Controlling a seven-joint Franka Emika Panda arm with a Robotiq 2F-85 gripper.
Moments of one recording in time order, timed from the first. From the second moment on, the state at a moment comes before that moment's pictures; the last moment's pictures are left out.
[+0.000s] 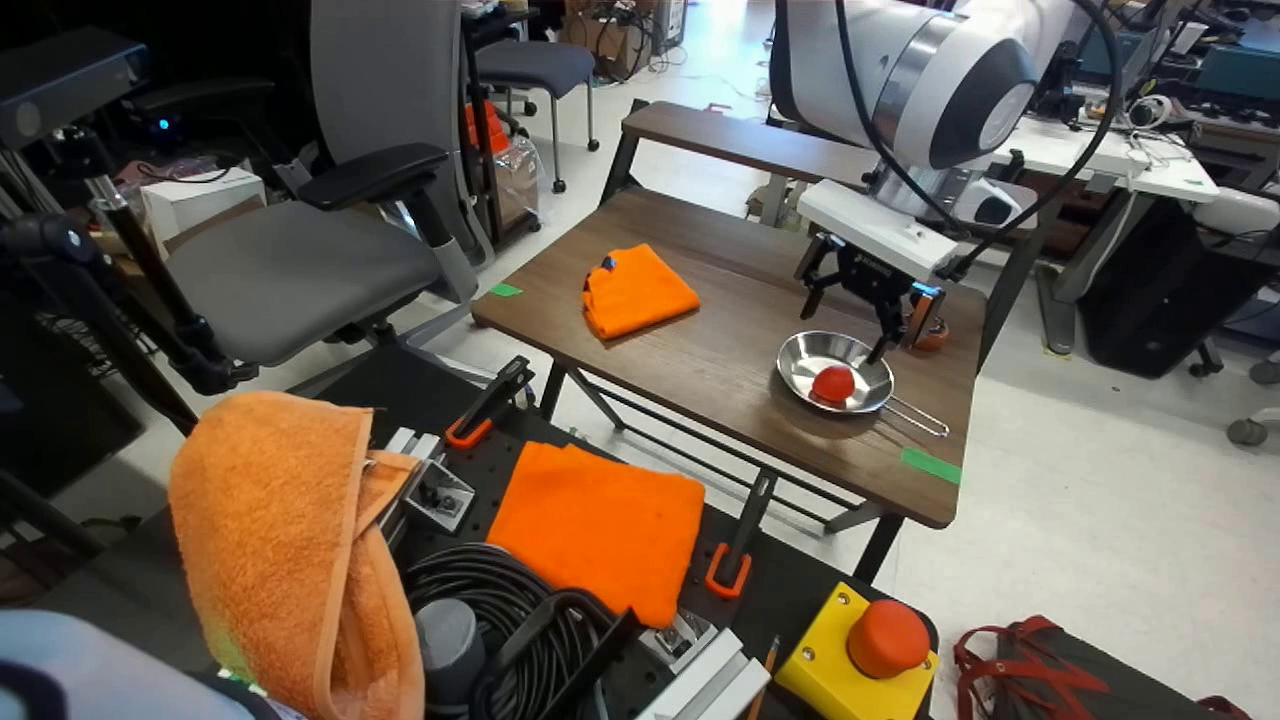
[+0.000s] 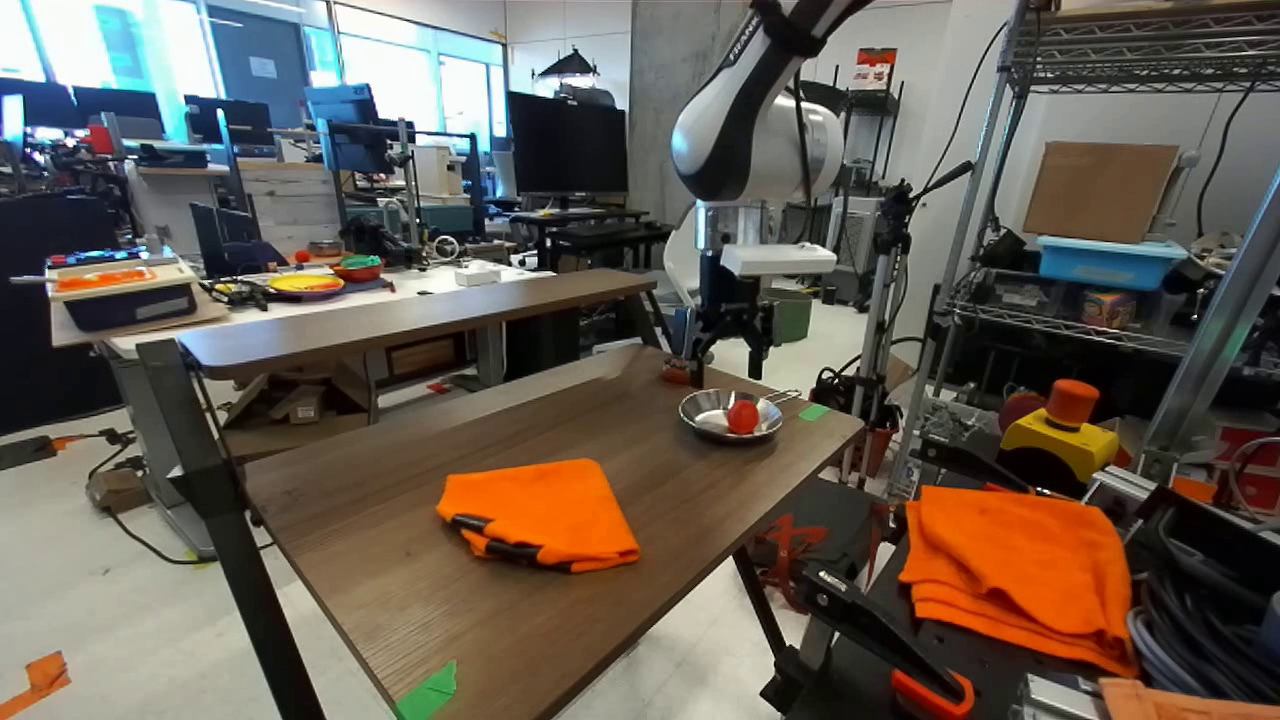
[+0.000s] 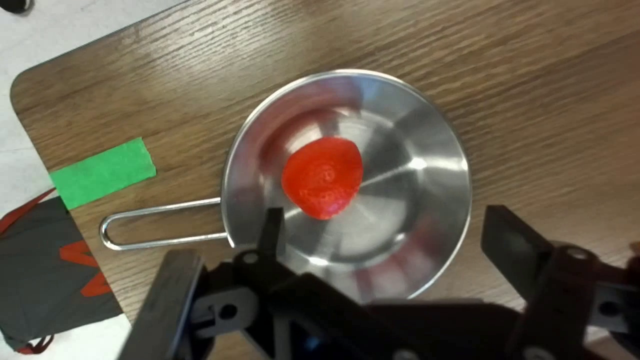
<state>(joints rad) -0.13 0.75 -0.08 -1.75 0.11 2.36 0.05</state>
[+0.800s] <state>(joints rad) -0.10 0.94 -0.11 -1.53 0.05 2.18 0.15</state>
